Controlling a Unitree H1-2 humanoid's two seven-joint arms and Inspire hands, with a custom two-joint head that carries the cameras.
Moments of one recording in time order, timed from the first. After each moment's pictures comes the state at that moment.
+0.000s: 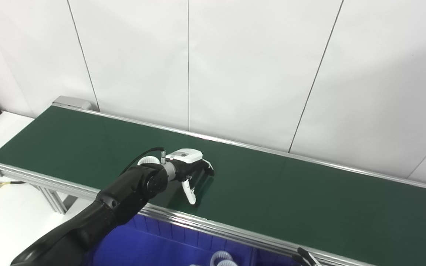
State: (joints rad) left arm -0.51 0.47 -0.40 0.45 0.70 0.04 -0.33; right arm 0.13 -0.06 0.19 0.16 -0.11 -0.29 0.08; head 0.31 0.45
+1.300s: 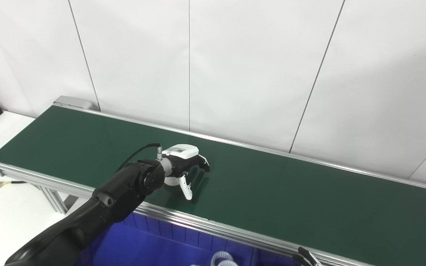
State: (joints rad) left arm -0.51 0.50 -0.40 0.41 0.70 0.06 -0.35; right arm 0.14 -0.06 0.19 0.15 -0.11 -0.29 0.08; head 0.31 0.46
